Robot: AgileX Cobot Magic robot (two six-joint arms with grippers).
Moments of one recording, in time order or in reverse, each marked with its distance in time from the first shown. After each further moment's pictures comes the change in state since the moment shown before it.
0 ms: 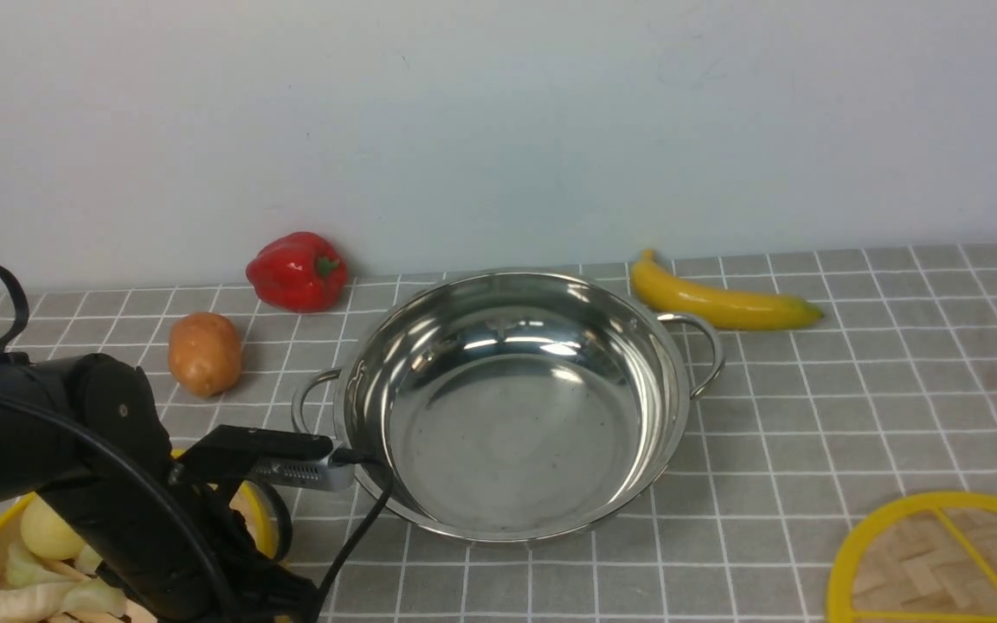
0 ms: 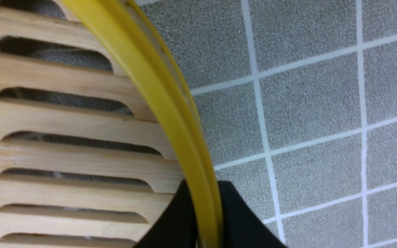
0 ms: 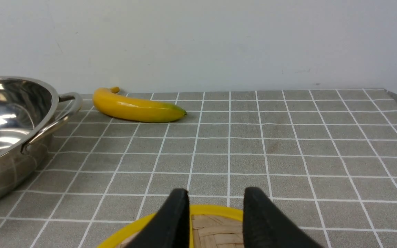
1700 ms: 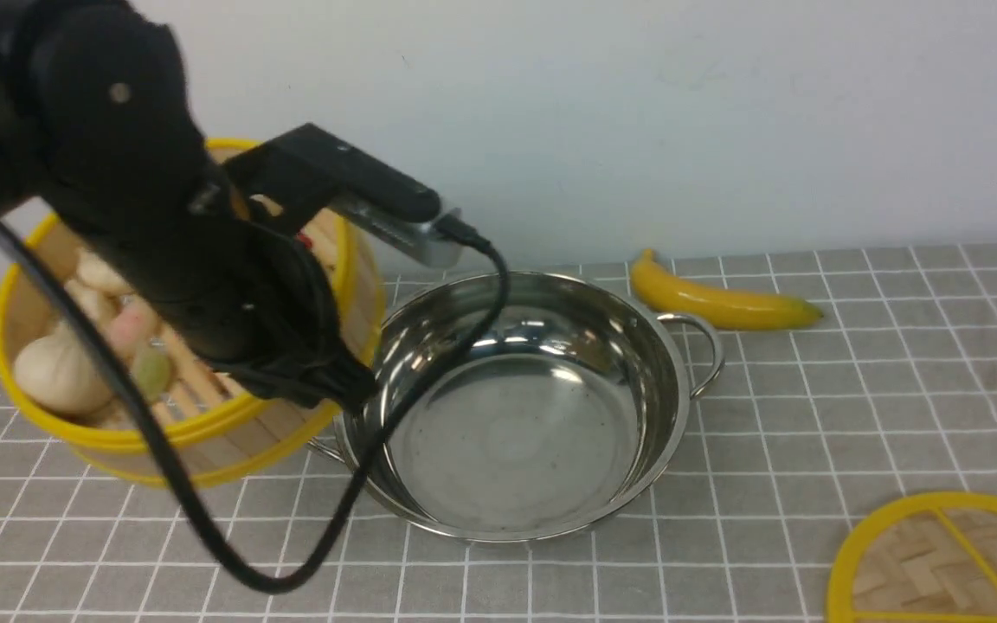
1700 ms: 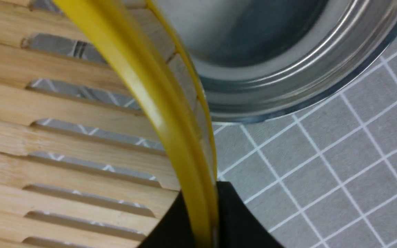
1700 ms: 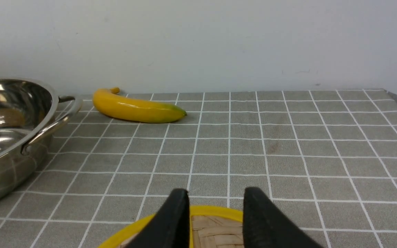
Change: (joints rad) right arm 0.000 0.000 0.000 0.000 -0.002 0.000; left arm -0.312 -0.085 -0.638 0.299 0.415 -0.051
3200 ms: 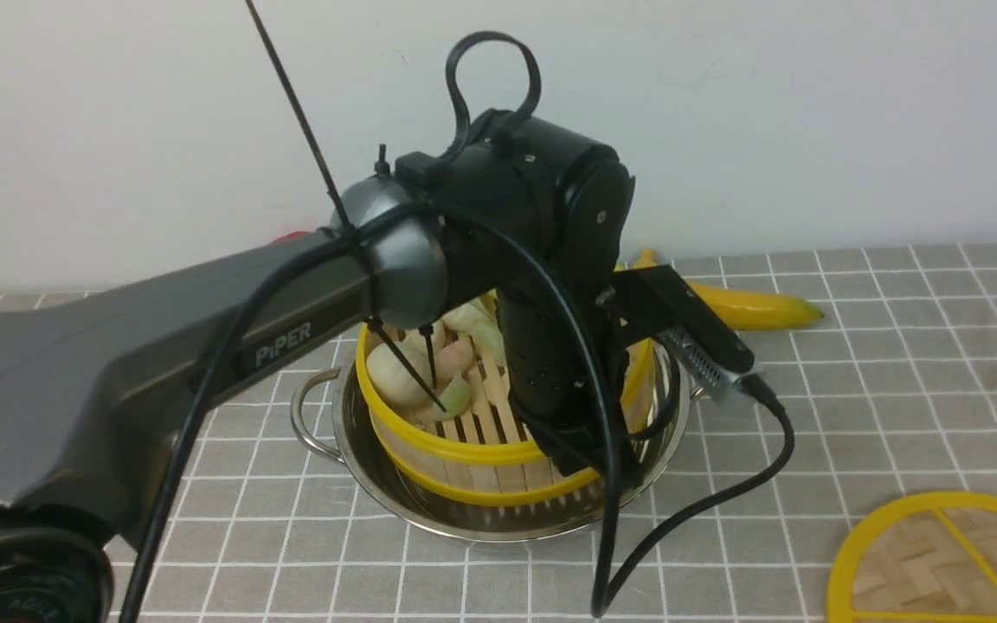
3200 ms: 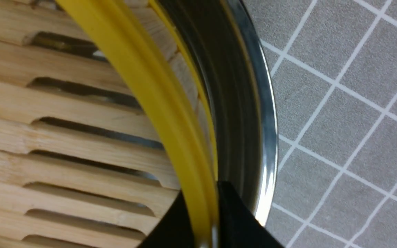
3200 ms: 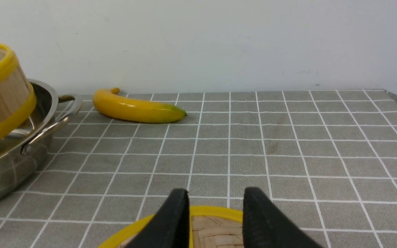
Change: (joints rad) right arm 0.000 0.000 0.000 0.000 -0.001 0.000; left arm -0.234 0.499 -0.306 -0.051 -0.028 0.190
